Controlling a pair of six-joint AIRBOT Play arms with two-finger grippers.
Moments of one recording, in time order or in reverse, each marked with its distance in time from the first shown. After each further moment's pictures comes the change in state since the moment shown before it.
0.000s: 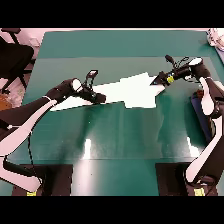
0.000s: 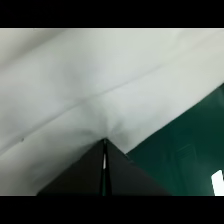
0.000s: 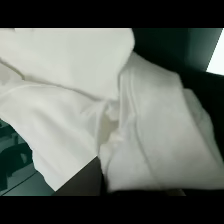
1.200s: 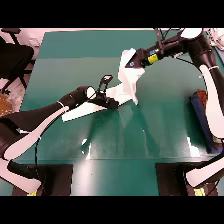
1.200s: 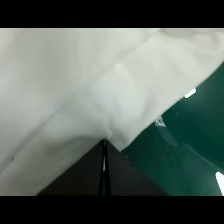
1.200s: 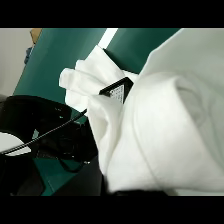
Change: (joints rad) left arm -0.163 -0.045 0.000 -0.026 0.091 0.003; right arm 0.367 0.404 0.000 0.034 -0.100 0.180
